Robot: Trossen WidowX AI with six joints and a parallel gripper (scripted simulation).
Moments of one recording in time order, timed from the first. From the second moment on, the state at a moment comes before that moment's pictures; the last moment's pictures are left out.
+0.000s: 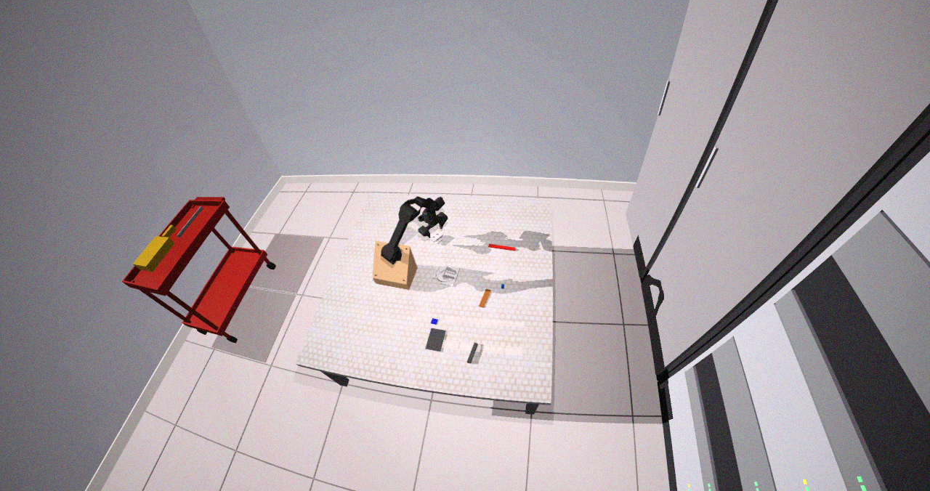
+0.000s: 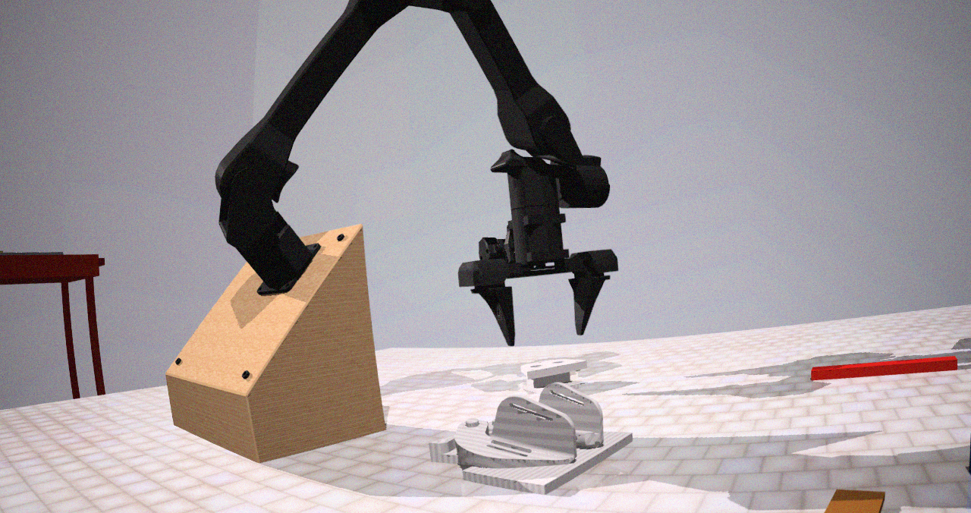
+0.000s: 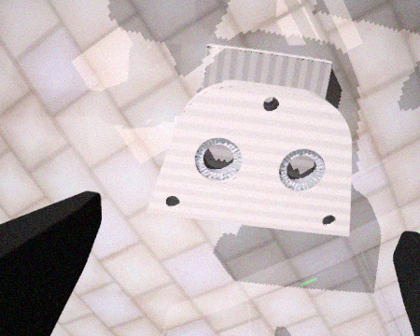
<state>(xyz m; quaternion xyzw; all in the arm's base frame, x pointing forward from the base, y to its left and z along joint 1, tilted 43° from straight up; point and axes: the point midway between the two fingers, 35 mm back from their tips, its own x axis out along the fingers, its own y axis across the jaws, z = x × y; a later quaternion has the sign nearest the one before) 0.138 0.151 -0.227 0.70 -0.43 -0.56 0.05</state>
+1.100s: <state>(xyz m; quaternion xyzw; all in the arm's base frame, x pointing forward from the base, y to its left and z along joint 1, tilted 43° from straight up) 0.141 0.128 -0.257 0.70 -0.43 -0.56 0.05</state>
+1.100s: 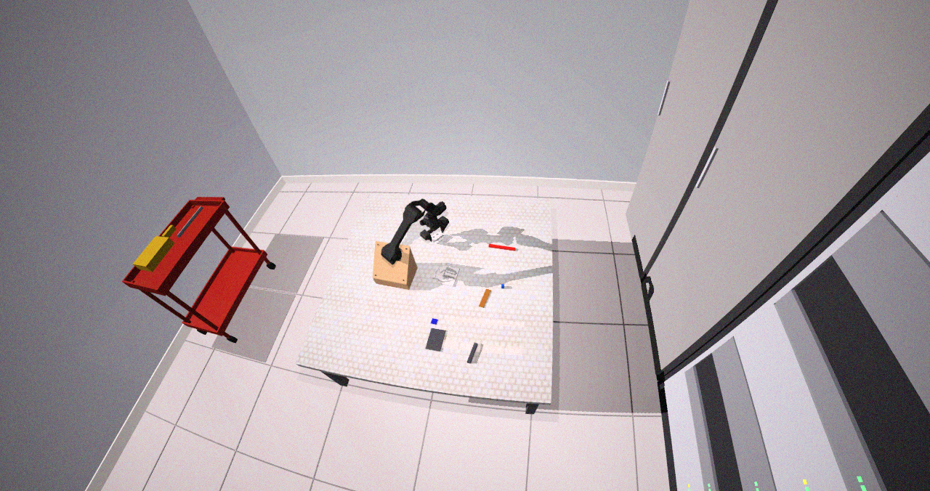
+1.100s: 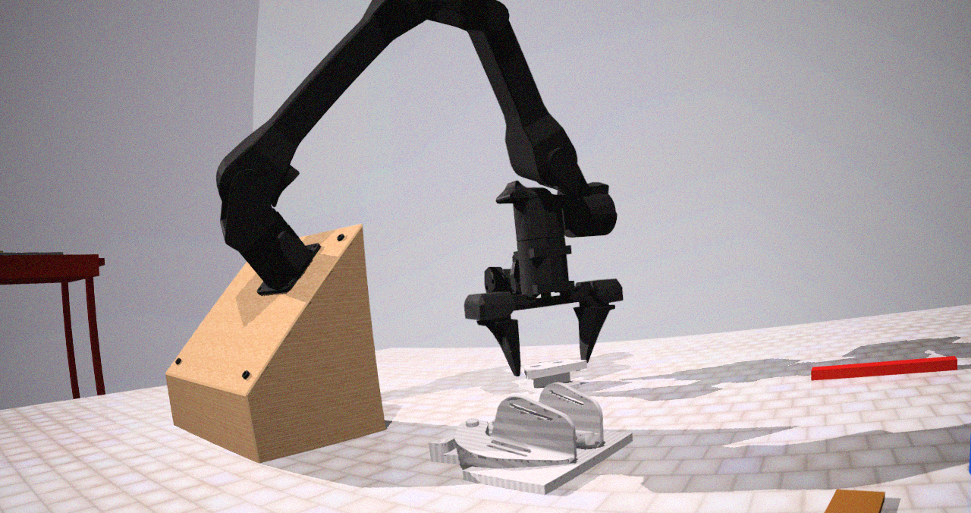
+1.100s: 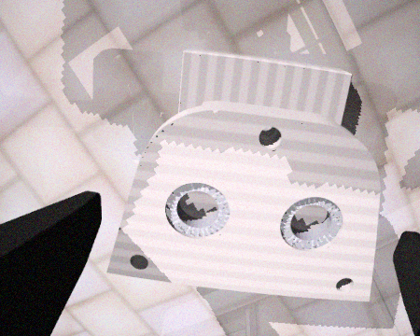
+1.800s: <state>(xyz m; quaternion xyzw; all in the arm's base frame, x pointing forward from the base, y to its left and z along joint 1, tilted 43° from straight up) 0.140 0.118 -0.267 0.70 -0.43 -0.56 0.05</state>
